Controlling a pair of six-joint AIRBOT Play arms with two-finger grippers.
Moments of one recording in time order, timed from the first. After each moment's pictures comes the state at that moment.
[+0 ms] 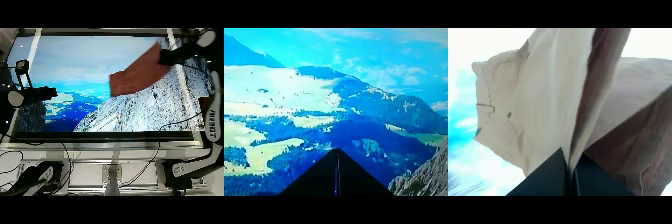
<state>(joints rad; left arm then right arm) 0.03 -0.95 0.88 1.41 -0.84 -1.54 -0.12 -1.64 1.88 -1.21 1.34 1.47</state>
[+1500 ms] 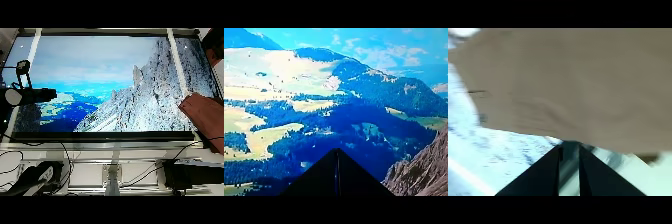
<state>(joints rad) 0.03 -0.95 0.91 1.41 -0.92 -1.54 -1.15 -1.53 1.88 -1.20 1.77 1.46</state>
